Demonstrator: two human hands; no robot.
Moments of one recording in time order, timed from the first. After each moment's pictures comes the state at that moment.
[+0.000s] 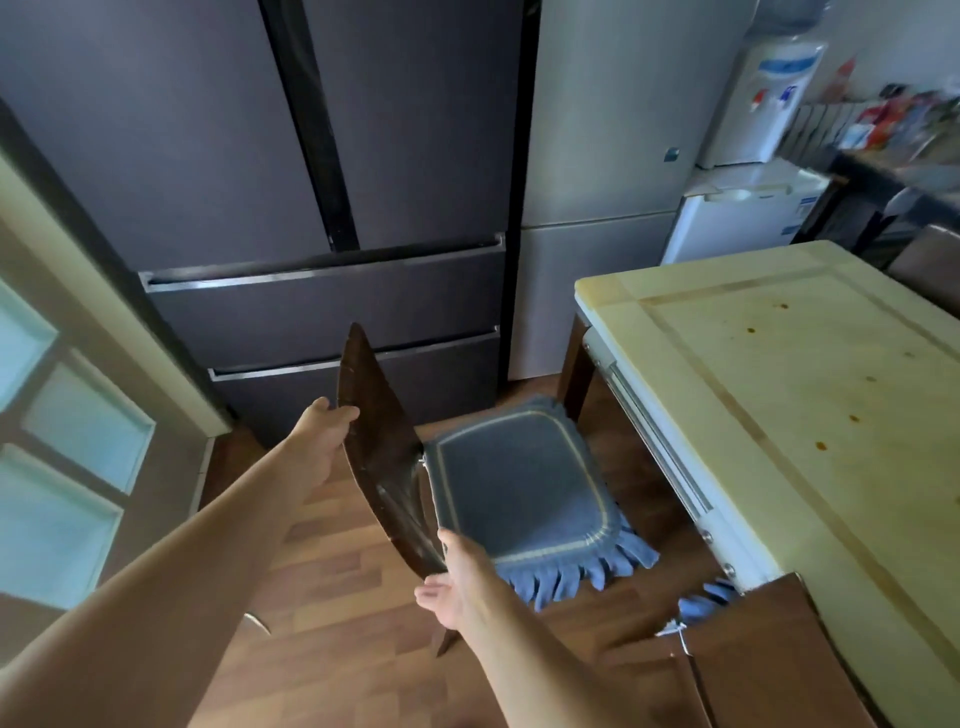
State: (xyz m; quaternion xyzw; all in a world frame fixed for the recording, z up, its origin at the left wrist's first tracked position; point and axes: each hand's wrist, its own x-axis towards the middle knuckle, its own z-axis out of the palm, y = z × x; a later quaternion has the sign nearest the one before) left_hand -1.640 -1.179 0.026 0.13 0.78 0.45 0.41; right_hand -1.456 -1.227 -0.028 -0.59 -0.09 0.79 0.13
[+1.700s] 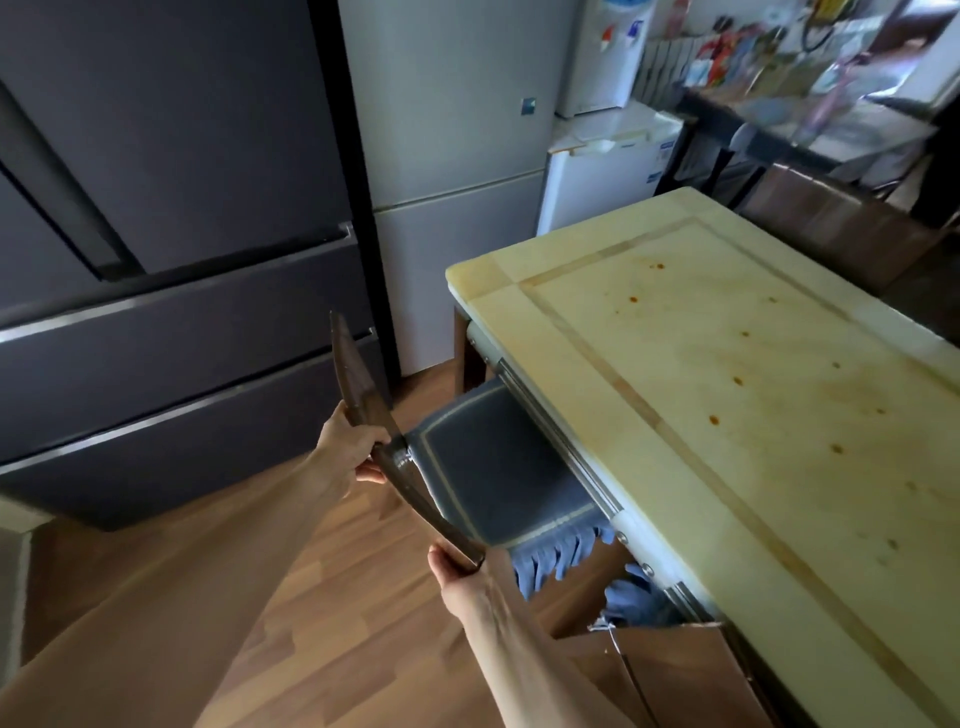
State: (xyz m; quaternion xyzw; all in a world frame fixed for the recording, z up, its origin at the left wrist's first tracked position) left_hand -1.535 -0.974 -0.040 0.24 0.72 0.38 0.53; right_hand -1.369 -1.061 -0.079 -0.55 0.15 0.72 0.41
